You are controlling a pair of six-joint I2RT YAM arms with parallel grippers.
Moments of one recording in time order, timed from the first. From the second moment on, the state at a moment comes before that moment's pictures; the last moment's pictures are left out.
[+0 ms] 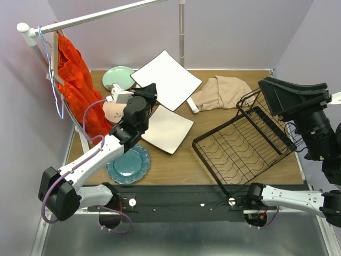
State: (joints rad) left arm -0.68 1.19 0.95 0.27 -0.70 -1.17; right arm 1.10 0.79 1.54 -0.20 0.47 0.28
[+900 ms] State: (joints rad) left arm -0.66 1.26 0.71 -0.03 -0.70 -1.68; right arm 1.10 0.71 1.42 -0.20 0.50 0.33
